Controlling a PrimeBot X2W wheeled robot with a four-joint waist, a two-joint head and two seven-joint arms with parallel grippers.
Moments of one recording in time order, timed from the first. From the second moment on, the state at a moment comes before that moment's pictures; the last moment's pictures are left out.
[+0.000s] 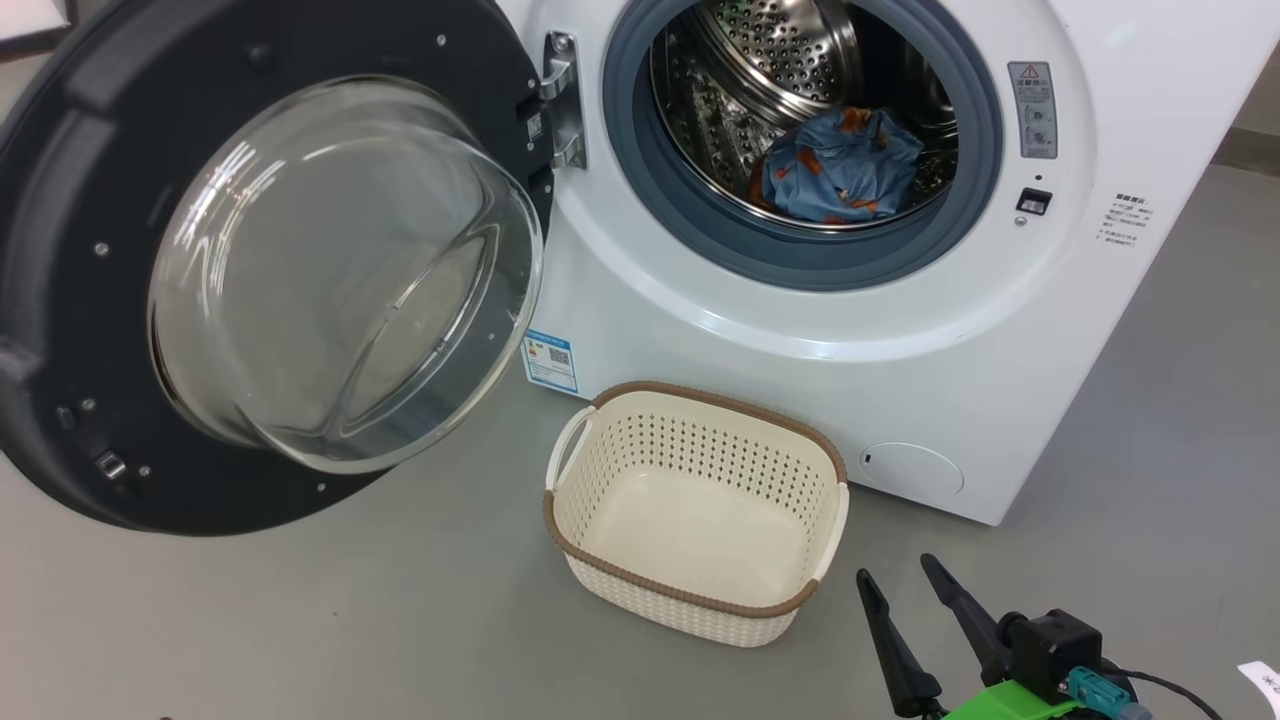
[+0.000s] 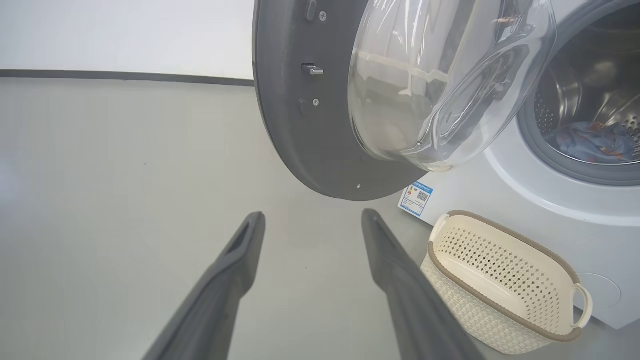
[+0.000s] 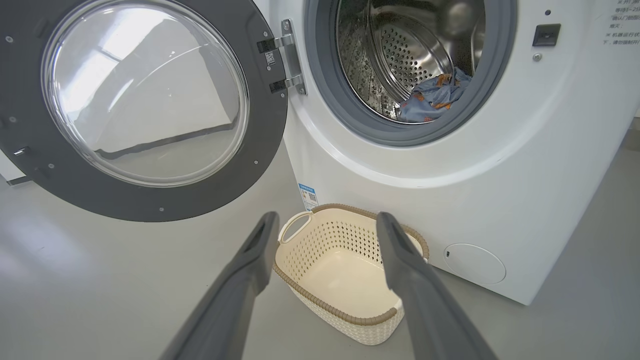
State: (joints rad) left arm 0.25 0.04 0.25 0.12 -0.28 -0.08 -0.26; right arm -0.04 -0.05 0.12 0.31 0.23 0.13 -0.26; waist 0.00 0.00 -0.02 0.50
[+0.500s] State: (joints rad) left arm 0.25 0.04 0.25 0.12 -0.30 -0.06 -0.26; right arm -0.04 -0.05 0.12 0.33 0.22 0.13 -0.26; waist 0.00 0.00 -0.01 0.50
